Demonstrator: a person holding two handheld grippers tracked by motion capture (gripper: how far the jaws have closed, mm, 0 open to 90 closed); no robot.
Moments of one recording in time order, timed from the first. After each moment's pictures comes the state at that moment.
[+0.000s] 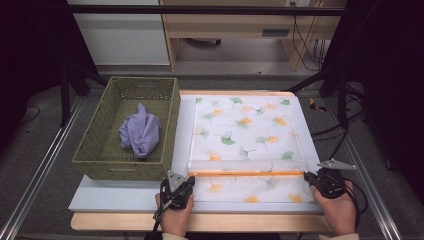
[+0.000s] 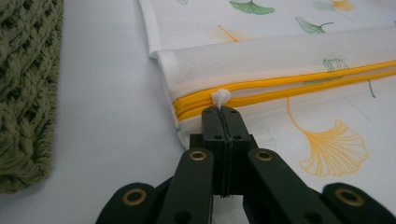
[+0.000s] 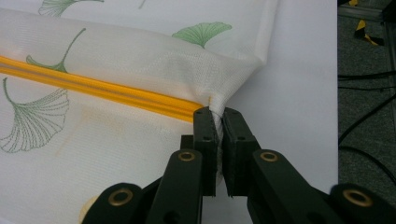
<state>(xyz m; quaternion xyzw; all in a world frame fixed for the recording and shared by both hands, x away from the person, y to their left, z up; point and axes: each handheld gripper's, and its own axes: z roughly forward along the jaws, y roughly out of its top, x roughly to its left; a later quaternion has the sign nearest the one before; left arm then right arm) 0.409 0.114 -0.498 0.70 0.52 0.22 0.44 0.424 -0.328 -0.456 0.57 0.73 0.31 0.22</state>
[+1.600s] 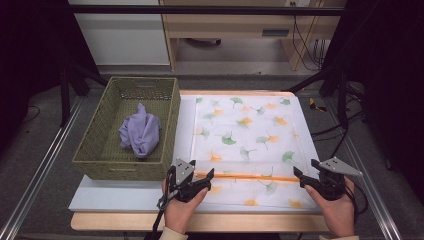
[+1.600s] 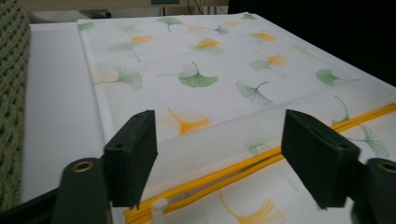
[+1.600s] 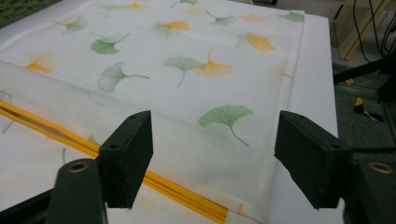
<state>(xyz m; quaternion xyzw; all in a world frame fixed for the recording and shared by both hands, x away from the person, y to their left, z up) 0.419 0.090 -0.441 0.71 0.43 0.22 0.50 0.416 -0.314 -0.437 0.49 0.71 0.41 0.29</state>
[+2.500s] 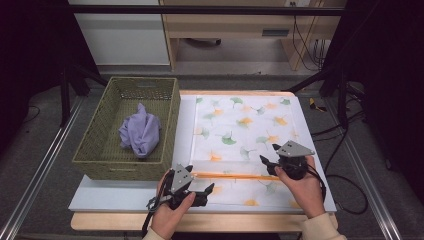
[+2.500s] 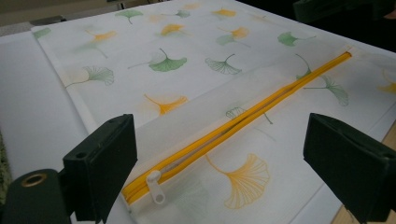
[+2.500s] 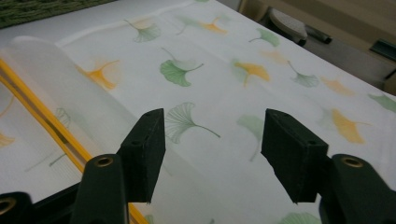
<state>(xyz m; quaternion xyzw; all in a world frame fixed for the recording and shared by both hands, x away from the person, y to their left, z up) 0.402 0.111 -0.443 0.77 0.34 0.20 0.49 0.465 -0.227 -0.421 0.34 0.80 0.40 0.29</state>
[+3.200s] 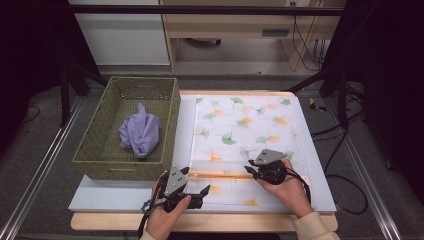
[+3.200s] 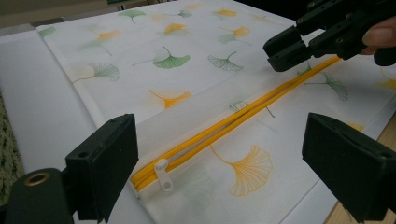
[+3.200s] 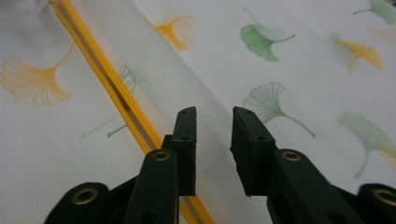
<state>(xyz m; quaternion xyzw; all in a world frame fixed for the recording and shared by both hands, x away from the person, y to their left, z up) 0.401 0.120 -0.448 0.77 0.34 0.21 0.49 0.471 -0.188 -0.457 0.28 0.87 0.36 0.21</state>
